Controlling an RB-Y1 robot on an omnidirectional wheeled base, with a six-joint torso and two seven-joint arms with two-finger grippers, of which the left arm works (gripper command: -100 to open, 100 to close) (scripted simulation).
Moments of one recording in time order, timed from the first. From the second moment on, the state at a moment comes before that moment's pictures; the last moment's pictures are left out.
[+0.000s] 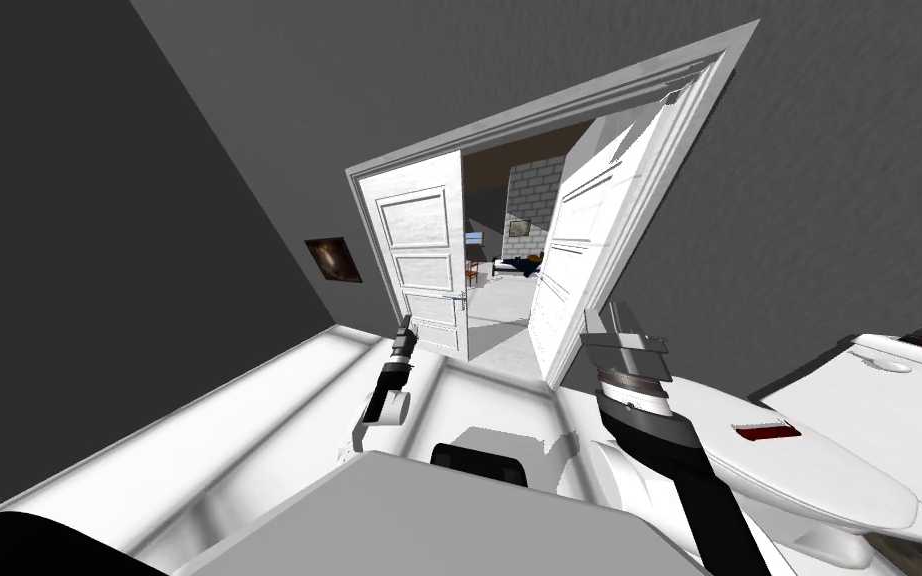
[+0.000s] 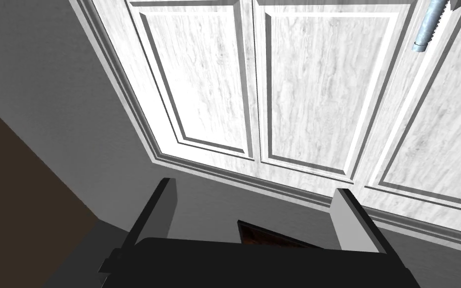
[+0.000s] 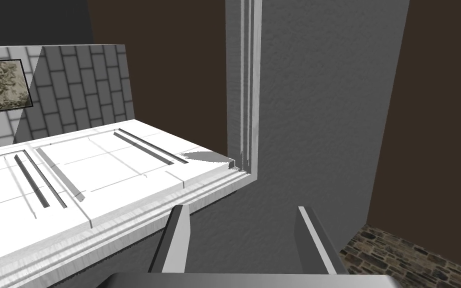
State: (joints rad) arm 0.27 0.02 0.06 -1.86 -0.03 -0.35 0.04
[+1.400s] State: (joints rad) arm 0.03 0.03 0.19 -1.48 -0.02 -0.34 -0.02
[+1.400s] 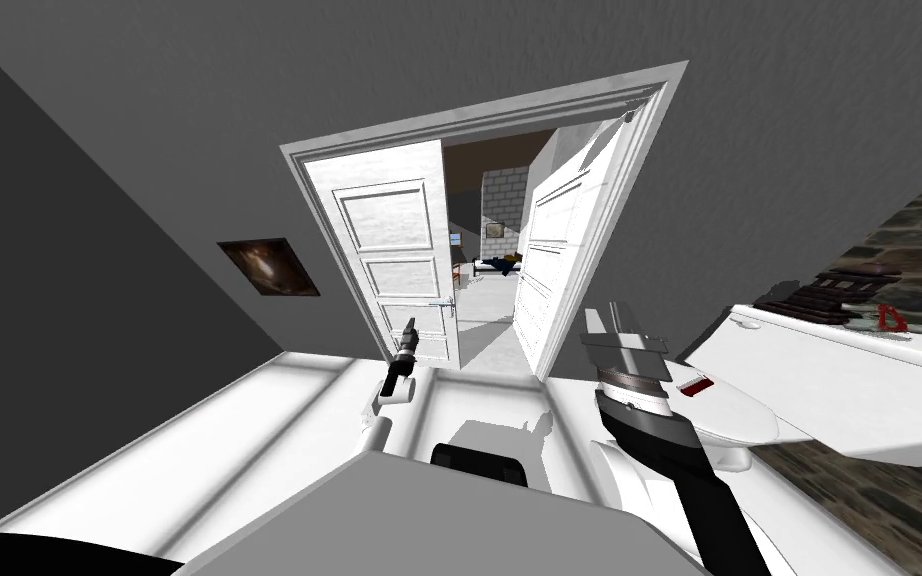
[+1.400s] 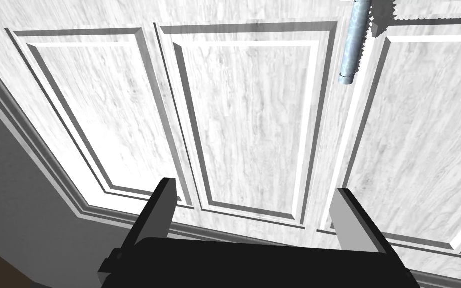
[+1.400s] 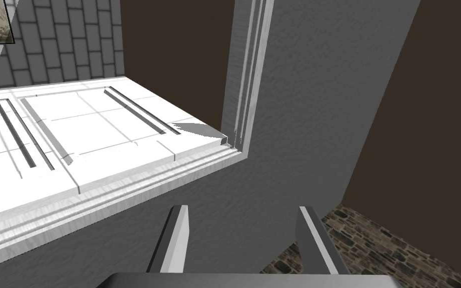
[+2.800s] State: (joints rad) arm -0.20 0.00 0.31 -1.12 -0.01 -0.33 -0.07
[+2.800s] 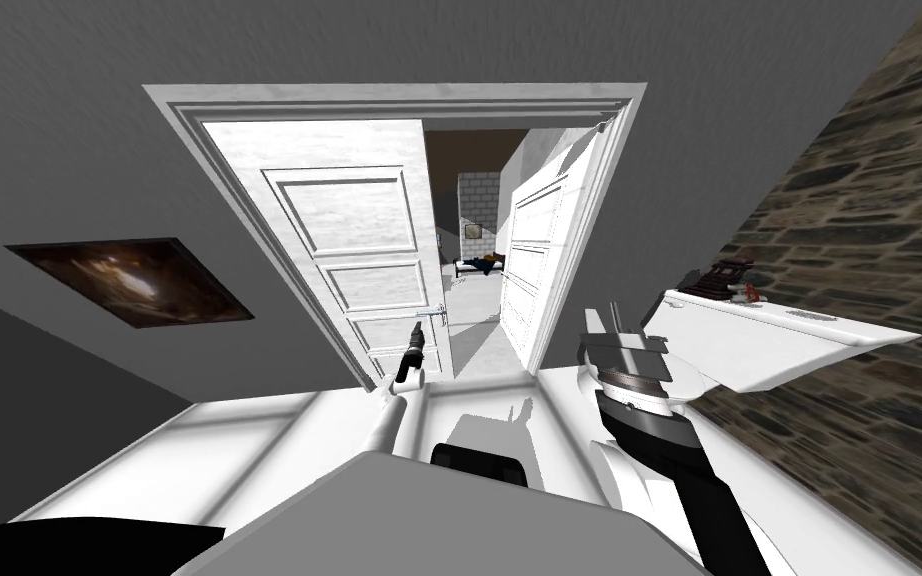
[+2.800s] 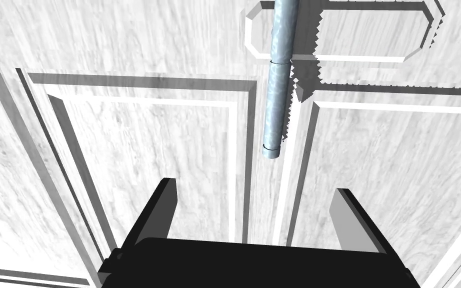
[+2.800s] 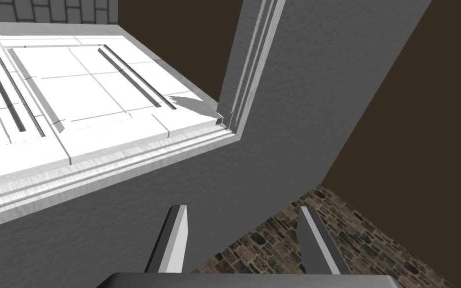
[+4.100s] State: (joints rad) arm -0.25 0.00 0.35 -1.03 -0.01 -0.33 -0.08
